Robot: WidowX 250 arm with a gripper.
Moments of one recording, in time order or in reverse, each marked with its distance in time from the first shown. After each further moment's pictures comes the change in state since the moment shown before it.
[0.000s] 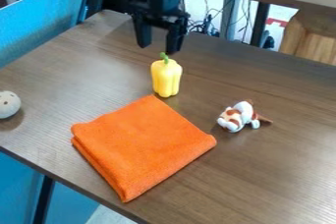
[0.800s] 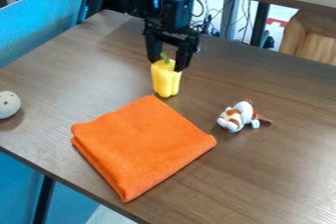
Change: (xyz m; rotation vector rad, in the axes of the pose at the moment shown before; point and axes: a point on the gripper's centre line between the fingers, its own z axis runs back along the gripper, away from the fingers) arm 0.002 -0.018 -0.020 0.040 0.019 -0.028
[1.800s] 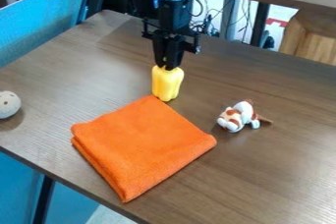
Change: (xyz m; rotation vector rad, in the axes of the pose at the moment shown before) arm -0.012 -0.005 0.004 -0.027 -0.038 -0.042
